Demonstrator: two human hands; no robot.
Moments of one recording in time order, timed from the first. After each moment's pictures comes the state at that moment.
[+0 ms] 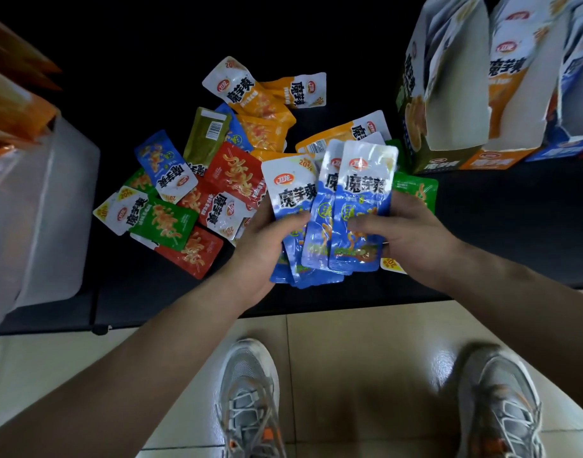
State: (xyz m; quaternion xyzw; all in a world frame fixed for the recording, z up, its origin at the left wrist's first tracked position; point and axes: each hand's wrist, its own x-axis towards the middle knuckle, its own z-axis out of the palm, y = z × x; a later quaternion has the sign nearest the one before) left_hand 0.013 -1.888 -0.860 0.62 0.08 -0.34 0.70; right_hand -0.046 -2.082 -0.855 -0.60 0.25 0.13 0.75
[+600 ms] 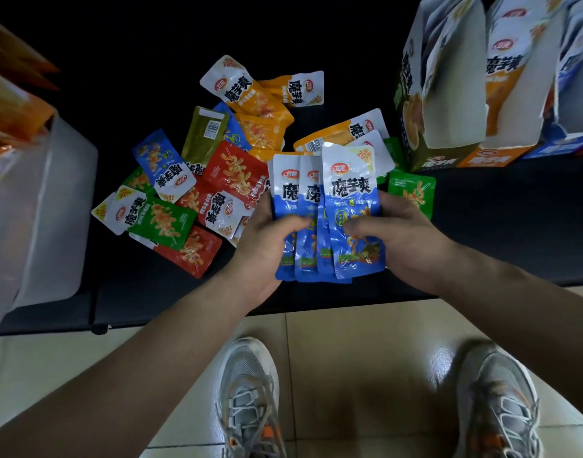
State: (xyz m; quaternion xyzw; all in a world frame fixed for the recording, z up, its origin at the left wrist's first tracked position) left_hand 0.008 -1.894 -0.855 0.60 0.09 -0.33 0.72; right_hand -0.049 -2.073 -0.852 -0.56 0.26 0.12 0.78
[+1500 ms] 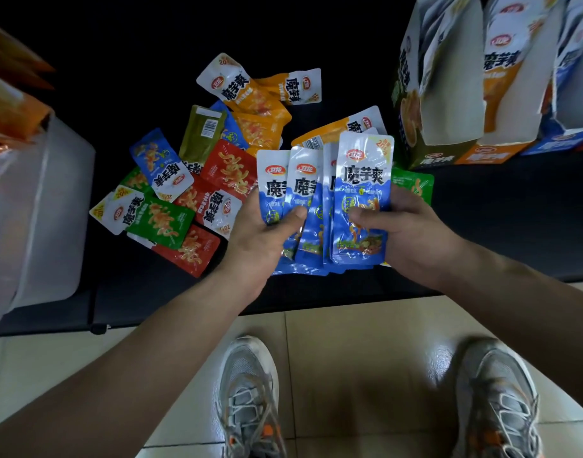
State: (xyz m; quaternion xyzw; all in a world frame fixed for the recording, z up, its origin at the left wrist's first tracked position) left_hand 0.012 -1.890 -0.861 0.73 0.05 -0.25 0.64; right_hand -0.051 -2.079 -0.852 -0.50 0.25 0.09 0.82
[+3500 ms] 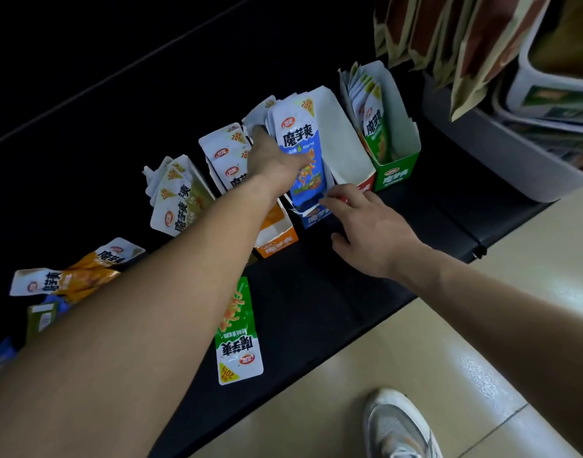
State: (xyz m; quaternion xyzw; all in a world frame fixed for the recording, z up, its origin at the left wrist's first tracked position) left_hand 0.050 -2.296 -0.805 0.87 -0.19 -0.19 0.42; right_hand -0.122 -2.344 -0.850 -0.96 0.18 0.00 0.21
